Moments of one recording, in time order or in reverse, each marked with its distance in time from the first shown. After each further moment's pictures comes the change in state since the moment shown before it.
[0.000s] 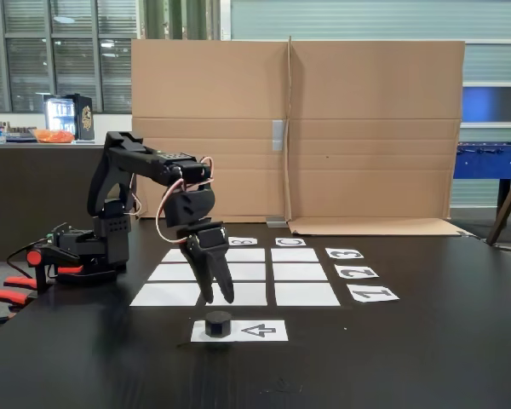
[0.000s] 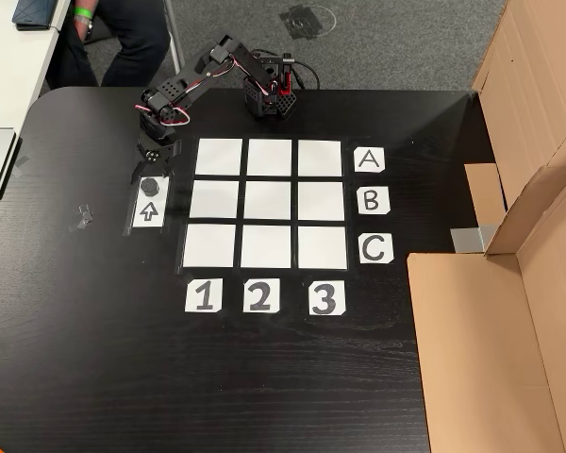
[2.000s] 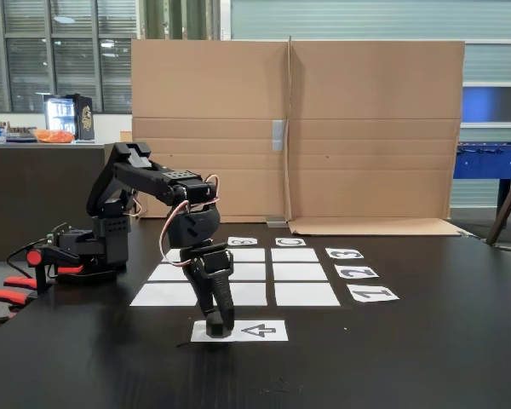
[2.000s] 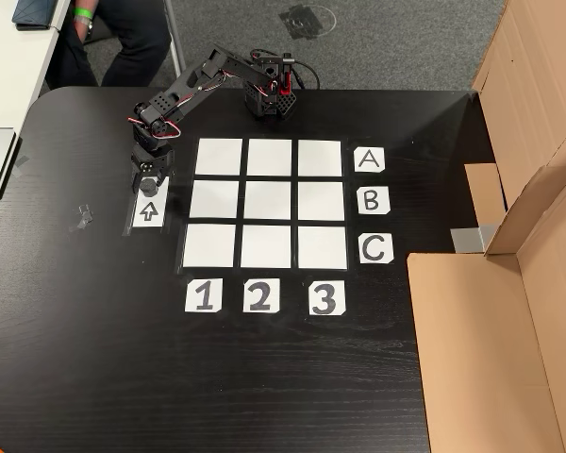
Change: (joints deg) arm 1.1 -12.2 -10.9 0.7 -3.3
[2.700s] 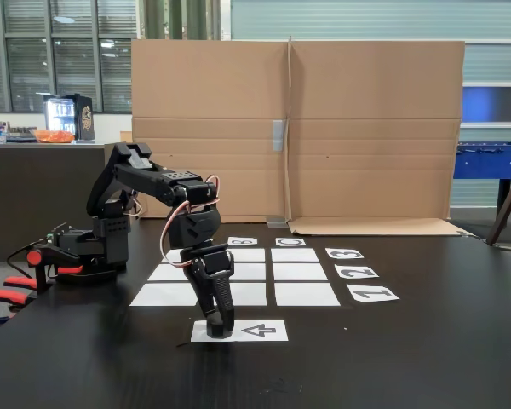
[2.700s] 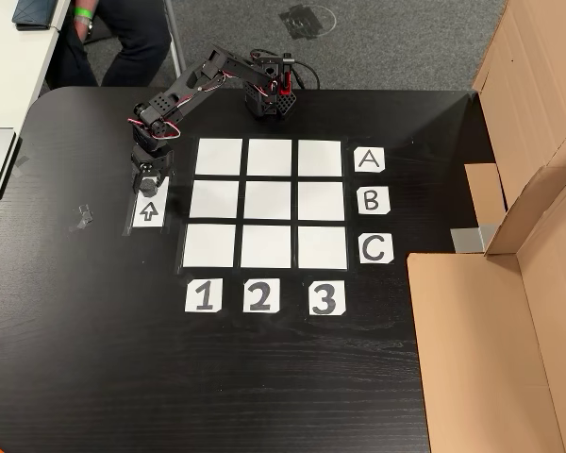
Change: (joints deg) arm 0.0 -0.5 -0.6 0.0 0.0
